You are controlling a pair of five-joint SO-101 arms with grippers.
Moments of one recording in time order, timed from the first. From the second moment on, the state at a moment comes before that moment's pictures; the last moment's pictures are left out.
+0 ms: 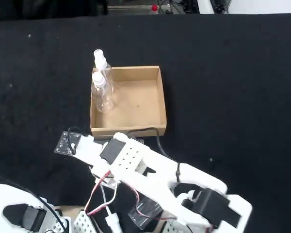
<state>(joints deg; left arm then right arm) -77.4 39.8 -42.5 79.0 -19.0 -59.2 -13.0 35.6 71.4 11.2</state>
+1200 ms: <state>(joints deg) -80.4 39.8 -42.5 75.1 -19.1 -78.2 -7.5 45.1 59.6 -1.7</state>
